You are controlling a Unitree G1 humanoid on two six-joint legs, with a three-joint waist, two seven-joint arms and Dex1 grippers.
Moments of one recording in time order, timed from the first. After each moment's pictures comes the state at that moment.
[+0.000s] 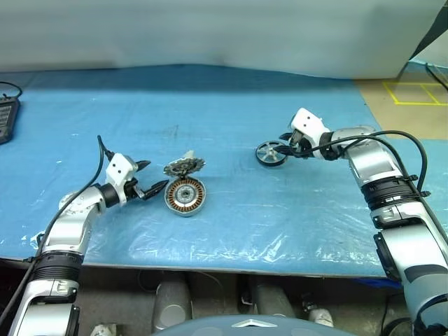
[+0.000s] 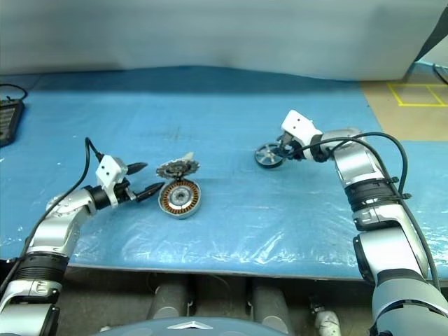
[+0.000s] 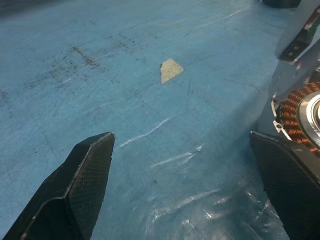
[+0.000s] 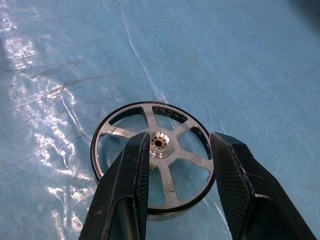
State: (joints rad) left arm -0.26 0.57 0.09 0.29 -0.26 0.03 -0.88; right arm -0.81 -0.65 0.21 0.49 -0.03 0.27 1.01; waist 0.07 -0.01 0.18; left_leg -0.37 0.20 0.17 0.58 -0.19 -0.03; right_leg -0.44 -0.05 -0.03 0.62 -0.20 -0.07
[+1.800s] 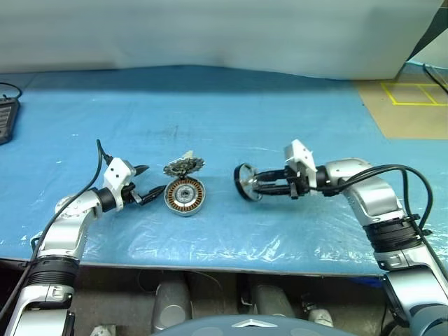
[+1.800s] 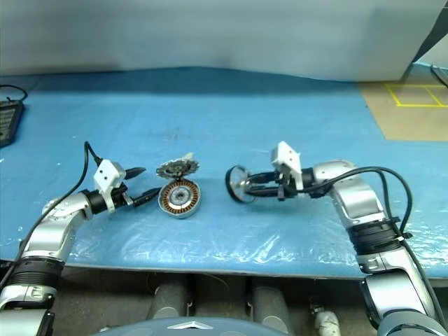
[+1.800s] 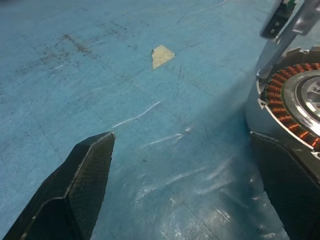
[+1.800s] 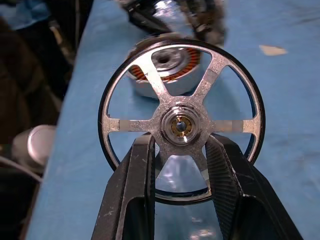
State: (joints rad) left arm -0.23 0.59 0.09 0.27 -0.26 0.04 -0.92; right arm -0.50 -0.63 0.25 0.02 0.29 0.43 1.34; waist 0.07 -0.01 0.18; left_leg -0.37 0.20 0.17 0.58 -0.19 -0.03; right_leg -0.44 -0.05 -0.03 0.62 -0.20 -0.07
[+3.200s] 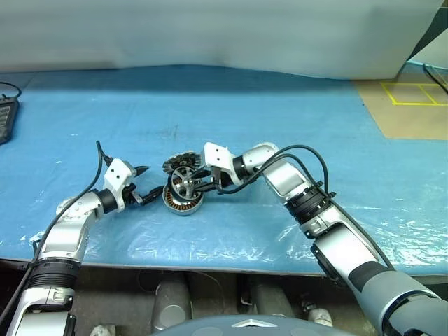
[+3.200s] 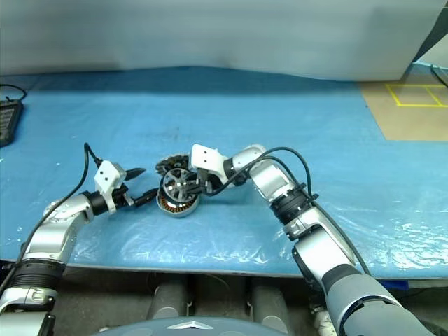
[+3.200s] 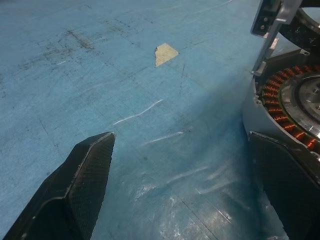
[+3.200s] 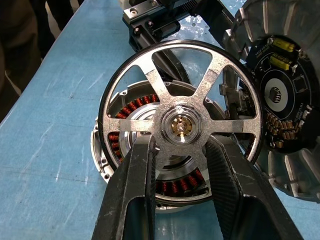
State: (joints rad) left arm -0.21 0.58 0.09 0.24 -0.27 0.05 -0.88; right arm -0.83 -0.23 0.47 0.38 0.01 0.24 1.18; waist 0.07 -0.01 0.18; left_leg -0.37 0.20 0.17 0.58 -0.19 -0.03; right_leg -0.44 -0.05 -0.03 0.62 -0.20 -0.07
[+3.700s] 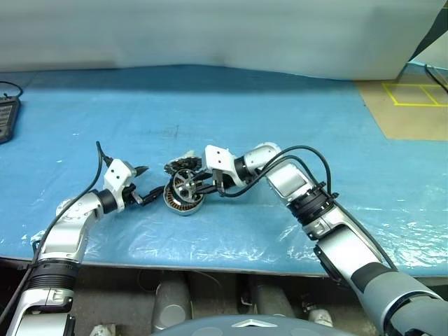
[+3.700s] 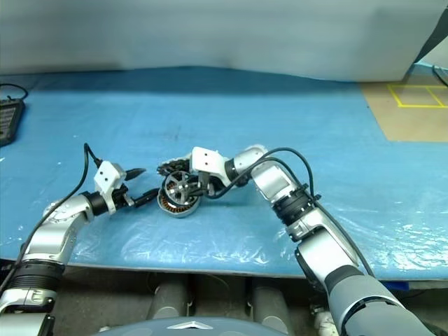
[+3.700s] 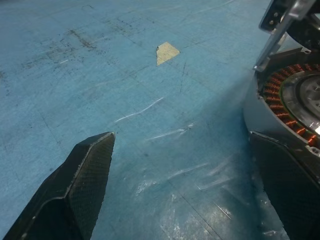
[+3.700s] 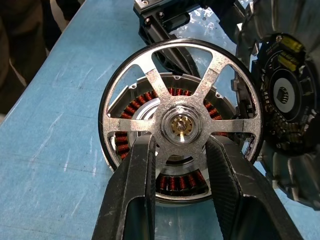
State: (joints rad) left arm -0.21 0.58 0.09 0.24 -0.27 0.05 -0.88; right arm -0.82 -0.25 0.49 0.34 -0.01 0.25 1.20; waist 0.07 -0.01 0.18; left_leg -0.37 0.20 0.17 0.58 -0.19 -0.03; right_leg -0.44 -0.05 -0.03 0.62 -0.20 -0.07
